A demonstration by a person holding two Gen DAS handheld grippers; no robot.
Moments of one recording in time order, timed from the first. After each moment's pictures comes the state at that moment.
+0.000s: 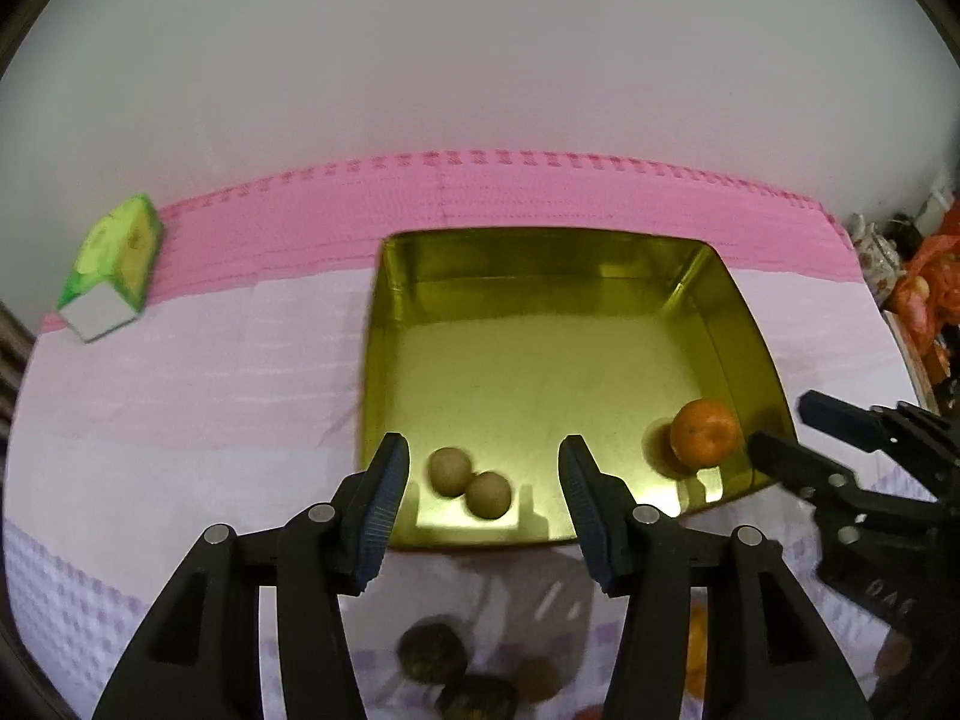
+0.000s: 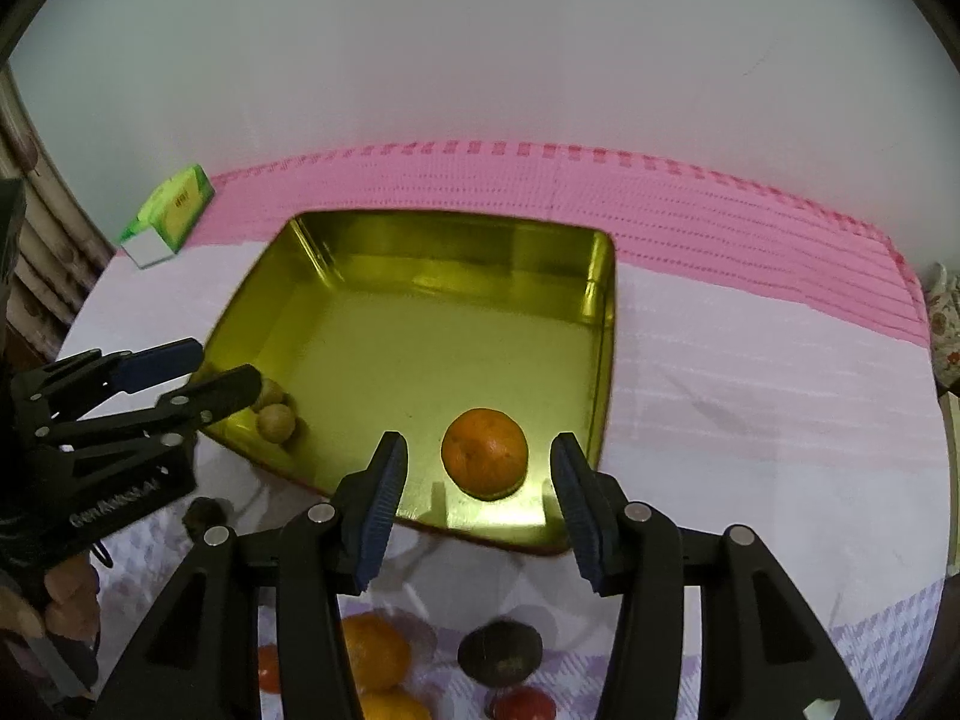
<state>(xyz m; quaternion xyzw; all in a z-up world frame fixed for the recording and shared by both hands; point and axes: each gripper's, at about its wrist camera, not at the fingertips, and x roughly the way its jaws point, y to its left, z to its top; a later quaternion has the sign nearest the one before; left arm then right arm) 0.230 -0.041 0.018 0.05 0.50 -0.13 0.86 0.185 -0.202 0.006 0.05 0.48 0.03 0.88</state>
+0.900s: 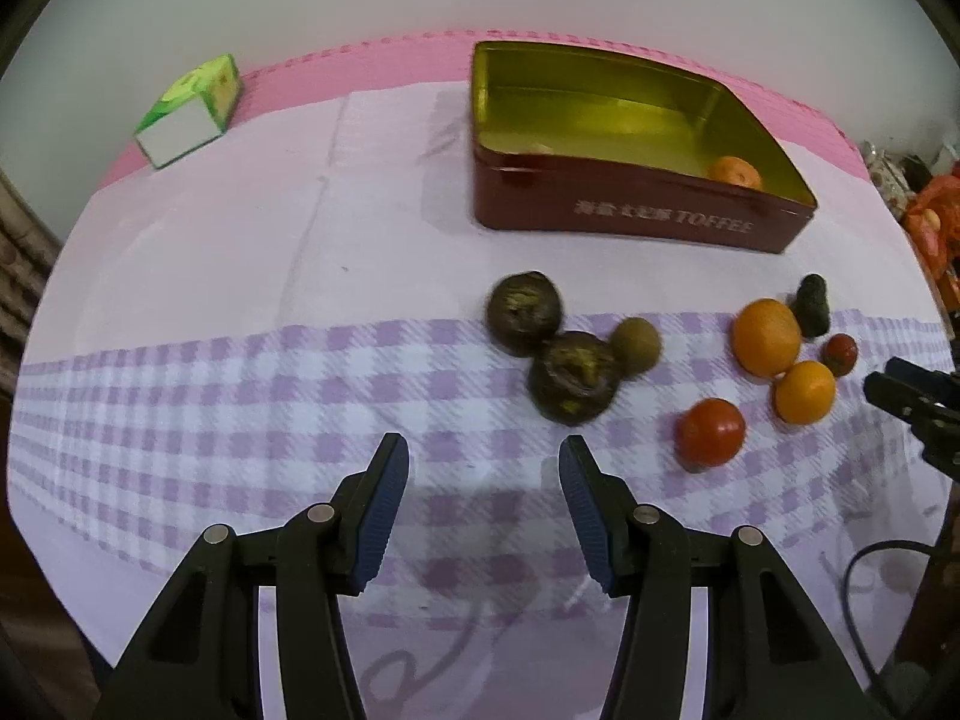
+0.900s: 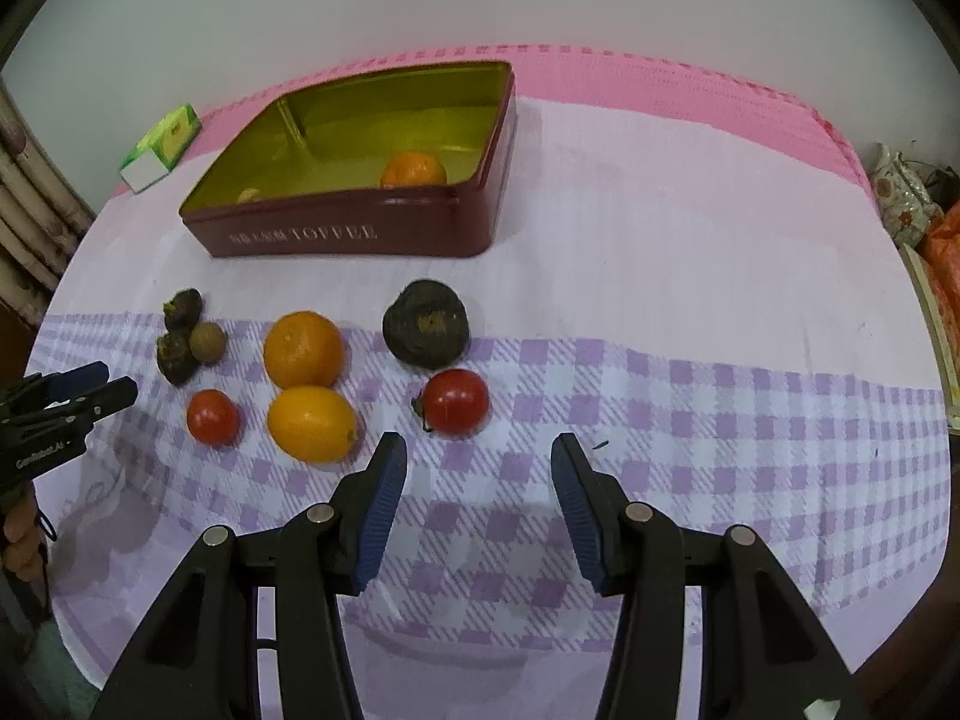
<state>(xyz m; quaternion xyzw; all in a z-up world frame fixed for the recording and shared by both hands) 0.098 0.016 -0.030 0.06 0.55 -0.11 0.82 0.053 -0.229 -0.038 0.07 0.52 0.00 0.85</state>
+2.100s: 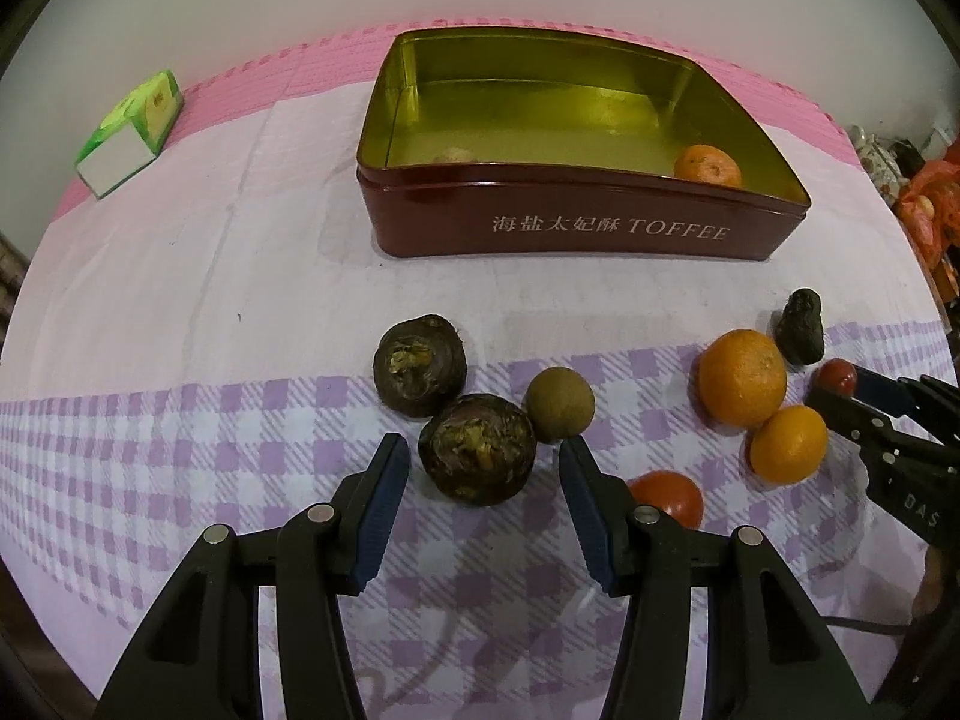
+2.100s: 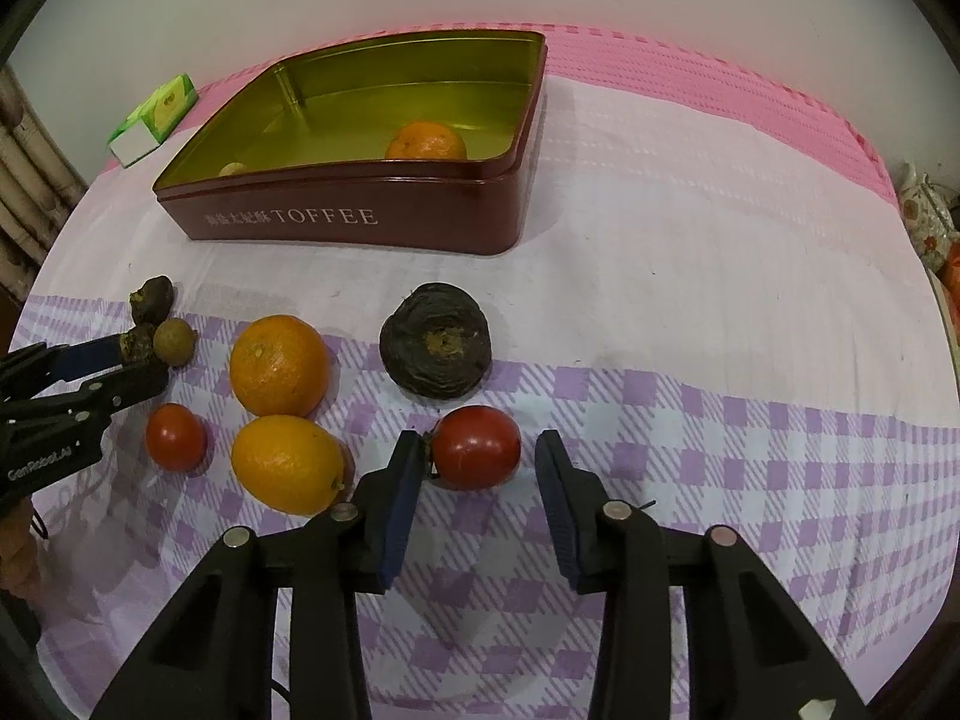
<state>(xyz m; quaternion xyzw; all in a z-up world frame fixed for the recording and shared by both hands) 0.134 -0.033 -0.048 0.07 0.56 -0.13 0.82 0.083 -0.214 -0.065 0.04 0.53 0.01 0.84</state>
